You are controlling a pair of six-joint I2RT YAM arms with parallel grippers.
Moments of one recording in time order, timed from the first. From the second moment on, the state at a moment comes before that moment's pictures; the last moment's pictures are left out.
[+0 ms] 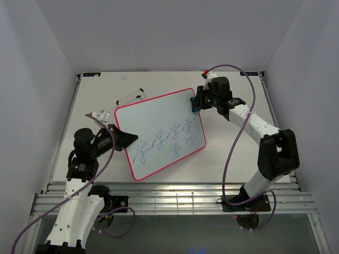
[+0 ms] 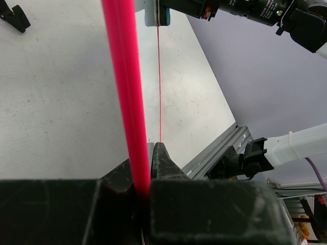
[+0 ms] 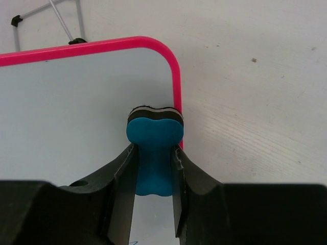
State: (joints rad) left arm -0.10 0.59 0.56 -0.22 0.71 -0.58; right arm 0.40 1.63 1.24 -0.16 -0.21 0.18
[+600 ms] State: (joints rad) left arm -0.10 0.58 0.56 -0.23 0.70 -0.59; right arm 0.49 1.54 1.07 -0.06 -0.19 0.16
